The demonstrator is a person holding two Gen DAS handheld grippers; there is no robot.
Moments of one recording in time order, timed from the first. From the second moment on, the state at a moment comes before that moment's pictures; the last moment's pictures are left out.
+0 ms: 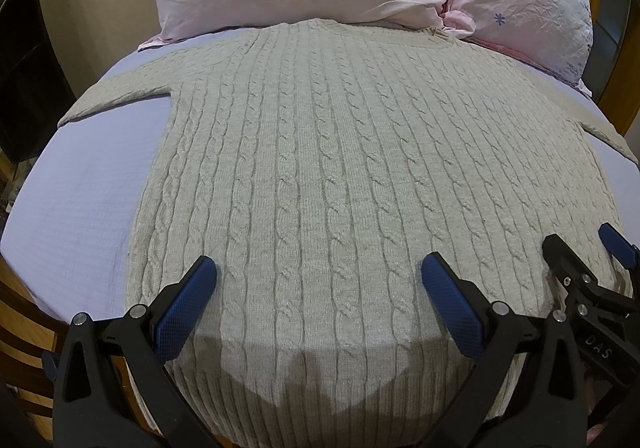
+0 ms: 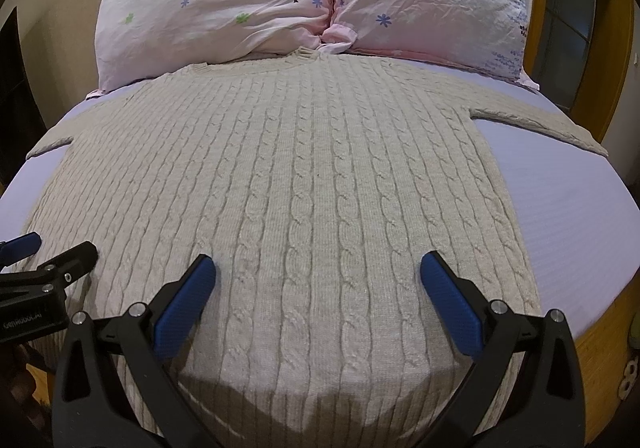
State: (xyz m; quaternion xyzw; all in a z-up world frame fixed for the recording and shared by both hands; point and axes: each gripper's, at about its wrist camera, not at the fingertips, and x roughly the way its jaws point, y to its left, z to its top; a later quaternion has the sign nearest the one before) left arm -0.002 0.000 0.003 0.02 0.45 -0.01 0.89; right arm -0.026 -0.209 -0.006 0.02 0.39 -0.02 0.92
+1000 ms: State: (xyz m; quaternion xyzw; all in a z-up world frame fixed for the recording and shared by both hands) left arm -0.002 0.000 0.002 0.02 0.45 -0.01 0.89; right arm -0.028 -0.210 -0.006 0.02 0.39 -0.02 0.92
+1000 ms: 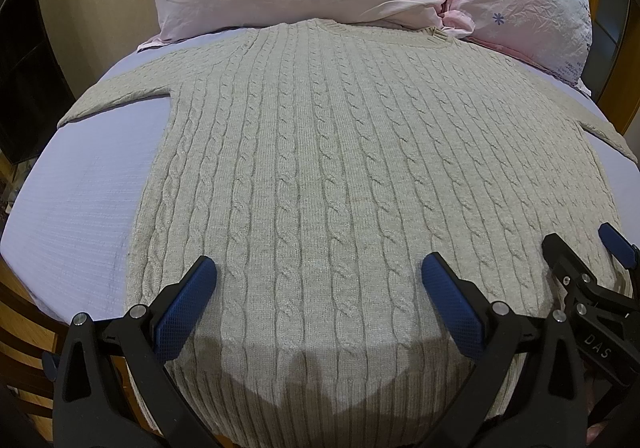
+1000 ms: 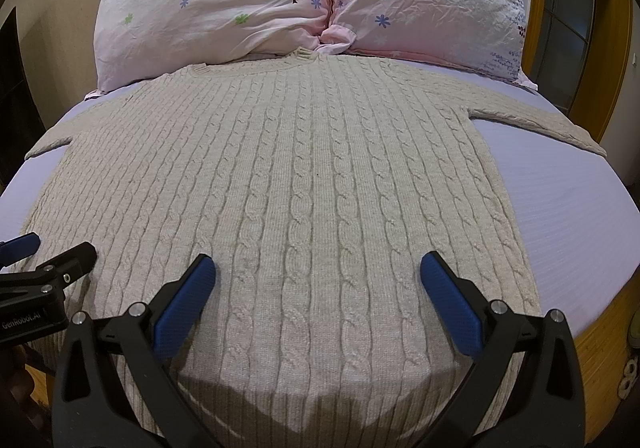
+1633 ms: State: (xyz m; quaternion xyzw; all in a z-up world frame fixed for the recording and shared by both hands) left arm -0.021 0.005 -0.003 0.02 0.37 -0.03 0.93; right arm 0.009 -0.450 0.060 0.26 0.31 -0.13 0.91
